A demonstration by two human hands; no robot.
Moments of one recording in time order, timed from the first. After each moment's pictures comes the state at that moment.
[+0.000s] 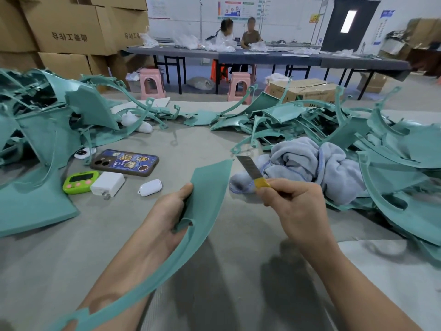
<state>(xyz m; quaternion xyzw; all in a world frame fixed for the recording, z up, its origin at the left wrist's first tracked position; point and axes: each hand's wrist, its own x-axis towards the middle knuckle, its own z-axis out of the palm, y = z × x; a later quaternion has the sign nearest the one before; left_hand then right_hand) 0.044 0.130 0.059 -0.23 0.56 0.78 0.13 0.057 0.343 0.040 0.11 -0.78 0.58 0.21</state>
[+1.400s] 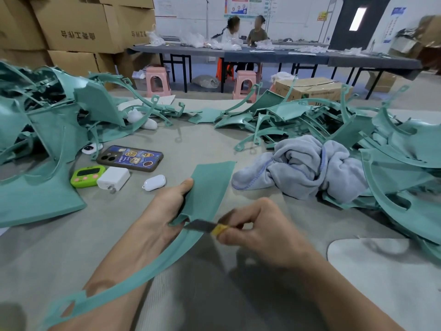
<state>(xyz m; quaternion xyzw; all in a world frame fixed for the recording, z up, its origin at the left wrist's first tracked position) 0.043 0.125 0.053 -0.22 0.56 0.79 0.11 0.073 0.316 0.030 0.25 -0.81 0.52 -0.07</state>
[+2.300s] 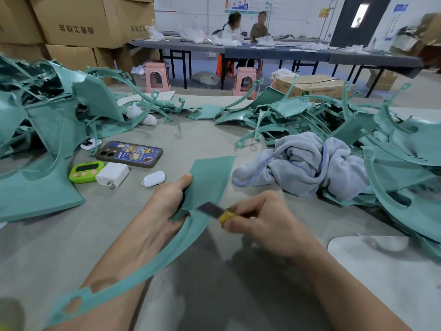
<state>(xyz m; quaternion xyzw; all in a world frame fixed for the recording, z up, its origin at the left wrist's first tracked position) 0.039 0.123 0.049 -0.23 0.55 0.80 0.09 0.066 0.320 0.029 0.18 -0.82 0.54 -0.06</state>
